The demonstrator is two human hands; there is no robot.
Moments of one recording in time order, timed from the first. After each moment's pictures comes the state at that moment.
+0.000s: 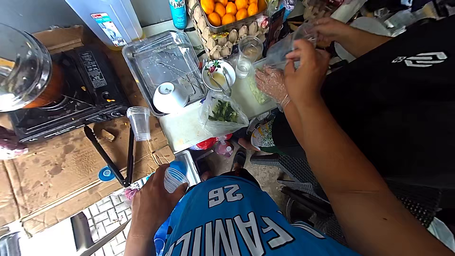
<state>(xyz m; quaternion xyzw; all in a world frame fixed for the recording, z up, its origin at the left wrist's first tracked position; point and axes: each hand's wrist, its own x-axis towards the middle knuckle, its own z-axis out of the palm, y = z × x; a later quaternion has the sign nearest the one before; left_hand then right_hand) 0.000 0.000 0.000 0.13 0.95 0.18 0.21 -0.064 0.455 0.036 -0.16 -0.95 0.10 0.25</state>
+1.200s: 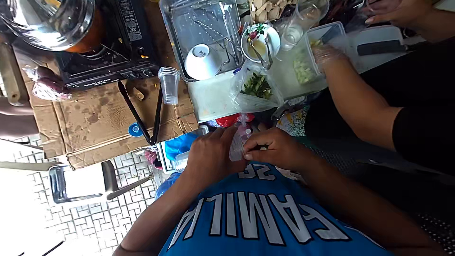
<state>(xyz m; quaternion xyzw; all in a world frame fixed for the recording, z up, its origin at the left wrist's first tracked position) 0.007 0.054 0.009 0.35 0.90 0.26 0.08 0.048 0.276 0.011 0.14 -0.75 0.61 -0.19</state>
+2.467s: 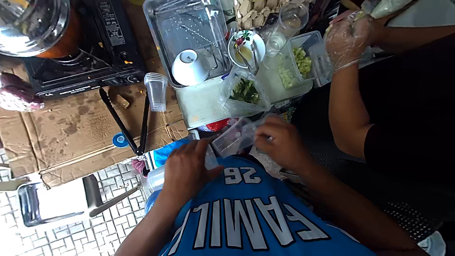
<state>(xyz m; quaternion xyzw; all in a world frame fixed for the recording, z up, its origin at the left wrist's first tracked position) 0.006 0.026 -0.004 0.30 0.93 0.21 0.09 0.049 0.294 0.022 0.02 -0.95 0.32 -0.02</state>
